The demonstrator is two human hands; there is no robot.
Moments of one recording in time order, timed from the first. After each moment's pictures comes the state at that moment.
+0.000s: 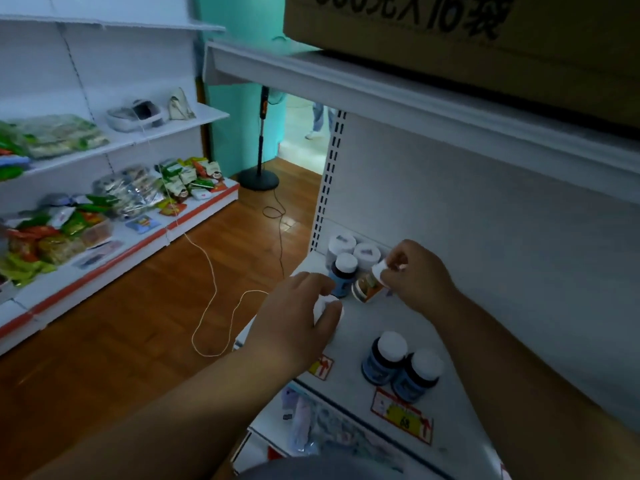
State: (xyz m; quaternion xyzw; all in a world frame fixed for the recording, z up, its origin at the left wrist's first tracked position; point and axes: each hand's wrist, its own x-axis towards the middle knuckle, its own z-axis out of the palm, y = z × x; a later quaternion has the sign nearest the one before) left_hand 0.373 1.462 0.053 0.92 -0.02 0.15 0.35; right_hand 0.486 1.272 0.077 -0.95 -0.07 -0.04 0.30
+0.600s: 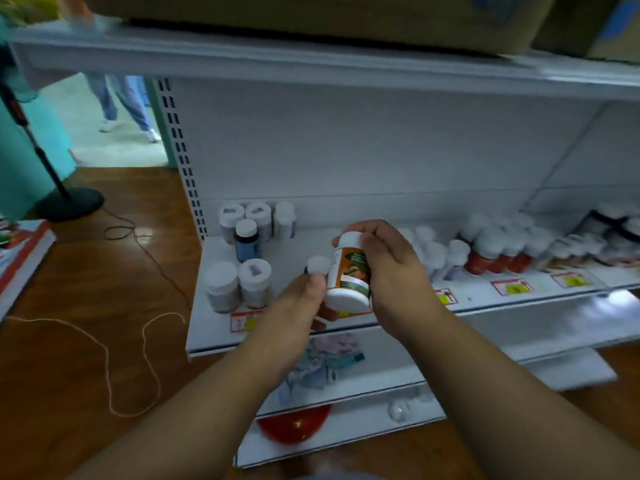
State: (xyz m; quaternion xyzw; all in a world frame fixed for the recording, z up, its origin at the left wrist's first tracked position) left_hand 0.320 1.455 0.065 0.71 -0.15 -0.24 0.65; right_hand 0.282 1.323 0.116 -0.67 0.15 -0.21 0.69
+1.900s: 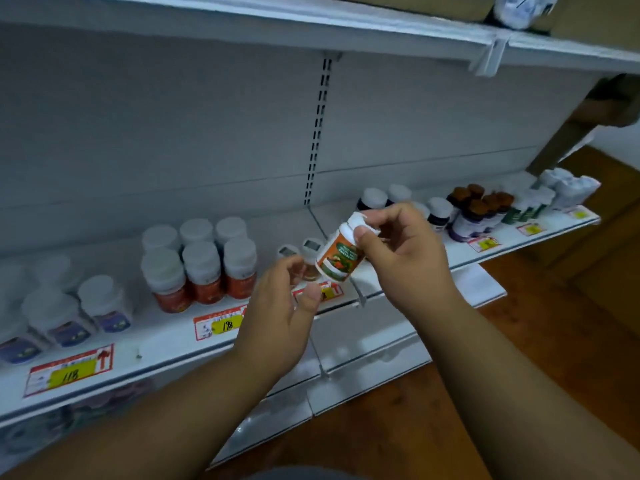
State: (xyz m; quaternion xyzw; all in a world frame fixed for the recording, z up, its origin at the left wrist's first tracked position) left_hand 0.180 0.921 0.023 0.77 -0.36 -0.06 0.52; right_hand 0.101 0.774 0.108 -0.76 0.21 -0.32 0.52
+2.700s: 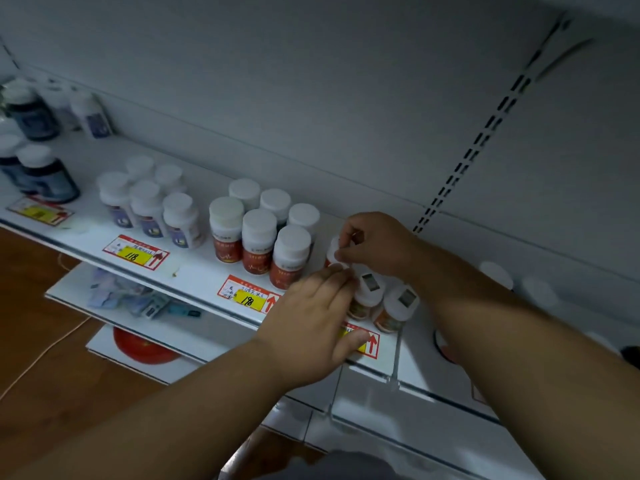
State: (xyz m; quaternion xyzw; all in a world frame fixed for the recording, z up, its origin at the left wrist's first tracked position) left_hand 0.192 0.856 -0.012 0.93 -0.31 0.12 0.15; right_hand 0.304 0.700 0.045 -0.95 -0.16 0.09 0.27
